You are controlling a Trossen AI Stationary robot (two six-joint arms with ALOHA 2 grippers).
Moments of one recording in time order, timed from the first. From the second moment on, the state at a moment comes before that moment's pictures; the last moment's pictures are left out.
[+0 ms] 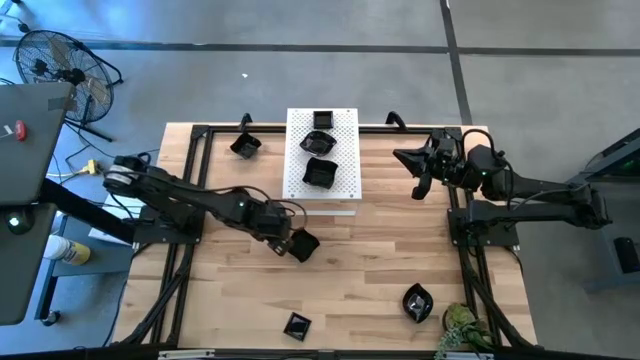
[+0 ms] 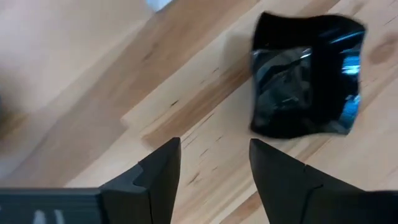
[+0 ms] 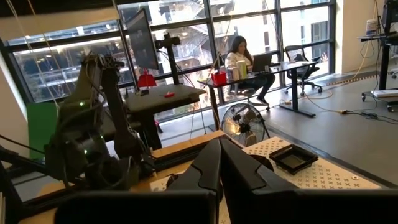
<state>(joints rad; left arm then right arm) -0.21 1.48 0.97 -0.75 -0.12 -1.08 -0.21 0.66 0.59 0.16 0.14 0.18</state>
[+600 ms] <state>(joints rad) -0.21 1.64 0.97 -0.58 -0.13 -1.02 -0.21 0.66 0.59 0.16 0.14 0.18</state>
